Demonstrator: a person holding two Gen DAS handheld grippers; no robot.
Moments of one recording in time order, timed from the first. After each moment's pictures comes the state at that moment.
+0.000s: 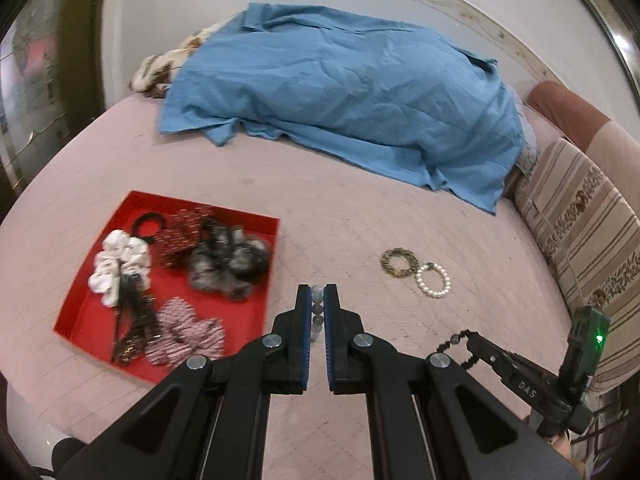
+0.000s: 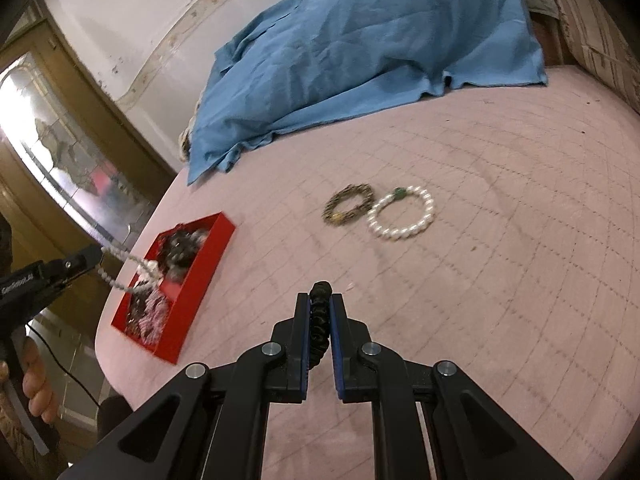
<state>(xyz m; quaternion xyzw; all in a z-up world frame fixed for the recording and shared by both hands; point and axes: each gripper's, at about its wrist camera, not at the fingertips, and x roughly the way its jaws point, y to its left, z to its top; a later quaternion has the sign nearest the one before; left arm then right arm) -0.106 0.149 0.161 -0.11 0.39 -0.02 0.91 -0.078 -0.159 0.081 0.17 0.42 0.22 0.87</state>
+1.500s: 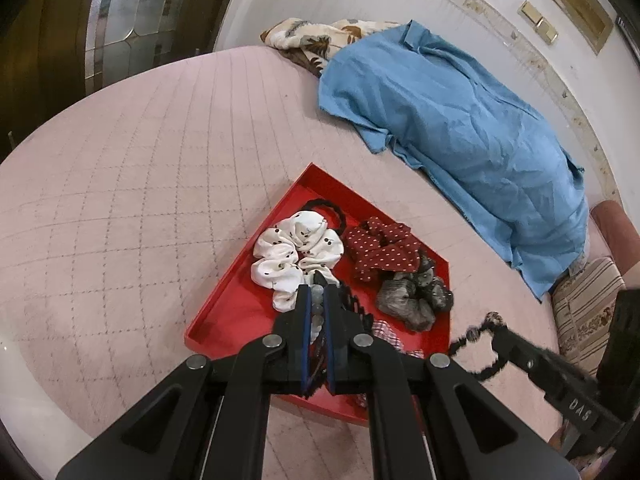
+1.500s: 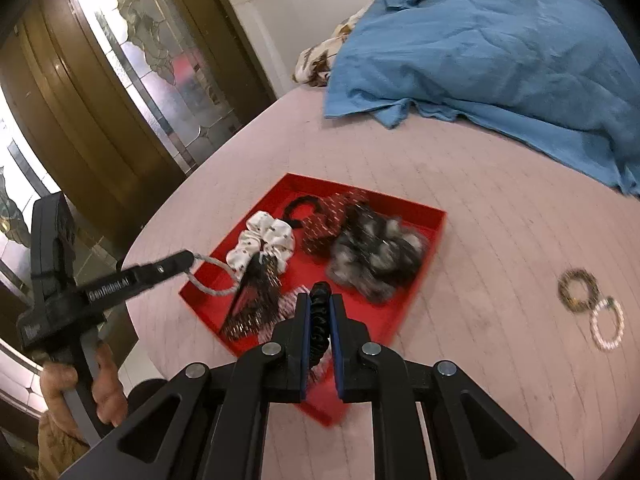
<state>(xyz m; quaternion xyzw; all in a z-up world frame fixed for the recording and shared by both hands) -0.123 0.353 0.097 -0.27 0.38 0.08 0.88 -0.055 0.102 0.134 0.00 0.44 0.36 0.82</state>
